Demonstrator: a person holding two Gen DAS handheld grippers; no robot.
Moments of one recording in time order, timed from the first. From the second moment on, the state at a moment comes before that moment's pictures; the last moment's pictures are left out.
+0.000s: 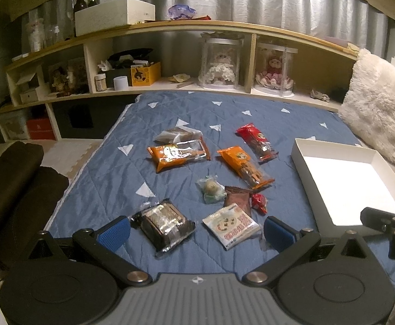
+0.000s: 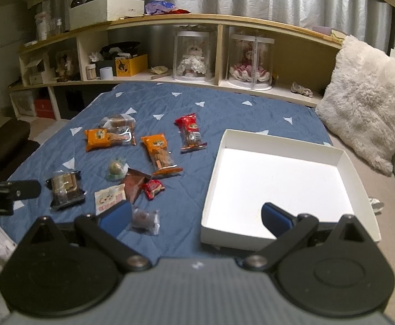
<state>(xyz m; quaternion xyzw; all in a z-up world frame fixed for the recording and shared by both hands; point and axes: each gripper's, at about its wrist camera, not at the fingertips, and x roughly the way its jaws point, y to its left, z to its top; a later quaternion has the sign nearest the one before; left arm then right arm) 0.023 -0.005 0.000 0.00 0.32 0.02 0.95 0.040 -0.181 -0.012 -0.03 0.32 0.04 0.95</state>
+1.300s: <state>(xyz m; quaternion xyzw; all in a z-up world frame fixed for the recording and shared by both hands) 0.207 0.059 -0.089 -0.10 0.56 0.16 0.81 0.159 -0.164 -0.055 0.05 0.39 0.10 0.91</state>
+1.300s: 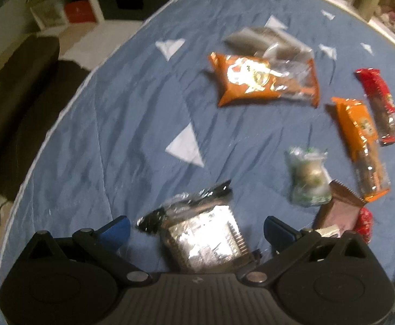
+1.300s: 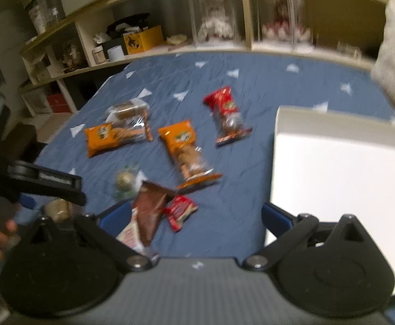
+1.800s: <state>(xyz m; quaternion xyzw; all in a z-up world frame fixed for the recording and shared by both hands) 0.188 0.074 -0.103 -0.13 0.57 0.20 0.79 0.163 -0.172 -0.088 0.19 0.51 0.12 0.83</state>
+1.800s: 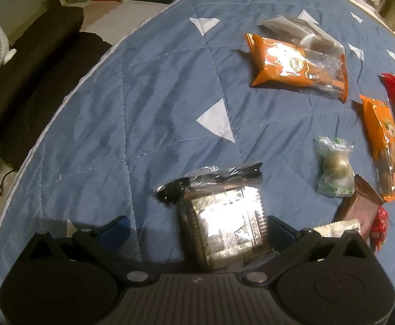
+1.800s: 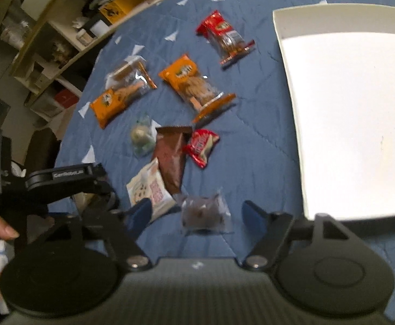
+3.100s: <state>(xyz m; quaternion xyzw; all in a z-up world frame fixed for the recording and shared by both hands) 0.159 0.067 -0.058 -0.19 0.47 0.12 0.85 0.152 -0.159 -0.078 0.12 0.48 0.13 0.86</state>
